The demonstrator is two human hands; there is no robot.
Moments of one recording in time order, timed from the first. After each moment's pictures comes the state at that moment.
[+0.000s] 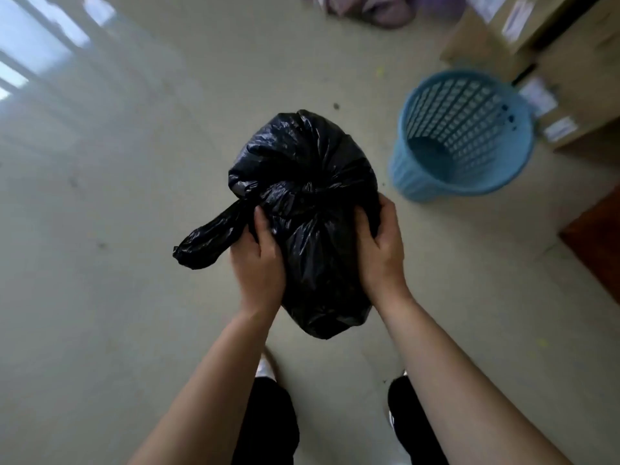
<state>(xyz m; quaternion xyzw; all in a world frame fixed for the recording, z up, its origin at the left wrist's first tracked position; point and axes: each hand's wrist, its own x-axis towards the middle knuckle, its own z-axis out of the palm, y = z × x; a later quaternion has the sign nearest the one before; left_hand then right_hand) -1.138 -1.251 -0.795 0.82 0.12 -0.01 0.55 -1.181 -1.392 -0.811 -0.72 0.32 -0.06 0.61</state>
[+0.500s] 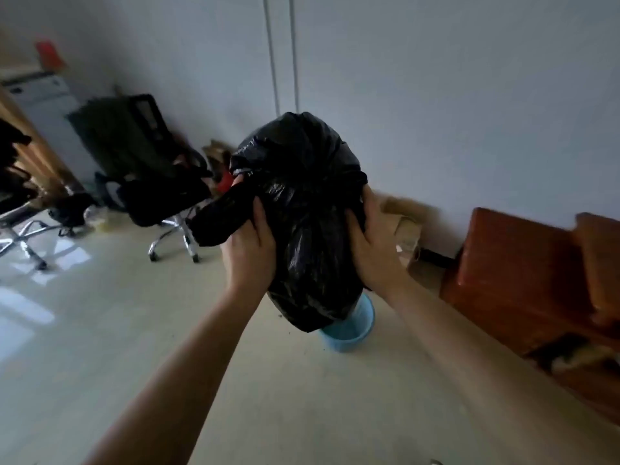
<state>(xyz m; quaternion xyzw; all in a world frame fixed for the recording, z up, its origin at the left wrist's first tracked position) -1.086 -1.335 -0.173 0.80 -0.26 0.14 0.52 -1.203 -1.468 -0.178 -0.78 0.18 -0.35 0.49</state>
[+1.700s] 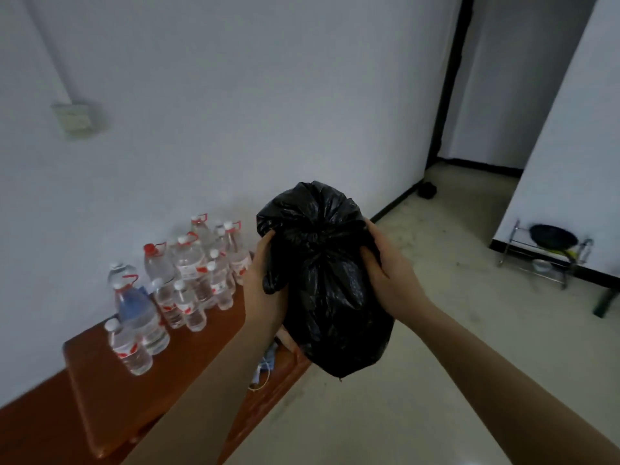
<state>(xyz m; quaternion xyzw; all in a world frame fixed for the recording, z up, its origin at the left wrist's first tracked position) -2.008 -1.884 -0.128 0.31 -0.65 -0.43 0.54 -2.191 -1.783 -0.111 -0.55 0.66 -0.51 0.09</state>
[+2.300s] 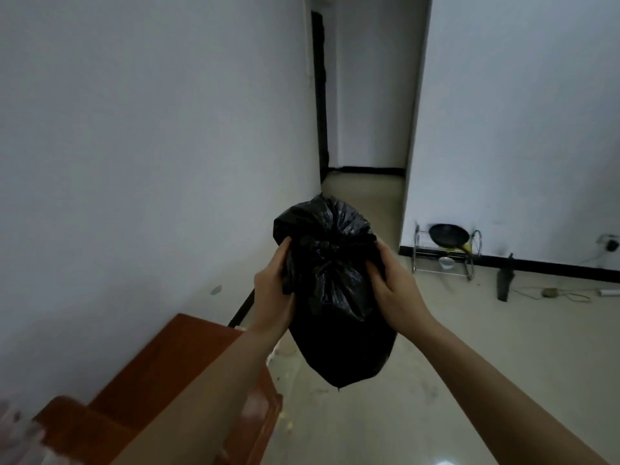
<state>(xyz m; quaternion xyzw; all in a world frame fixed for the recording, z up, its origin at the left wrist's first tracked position) -2.491 -2.117 -0.144 0.07 -0.80 -0.39 0.45 -2.606 -1.947 -0.144 -0.38 0.75 -0.54 -0.02</state>
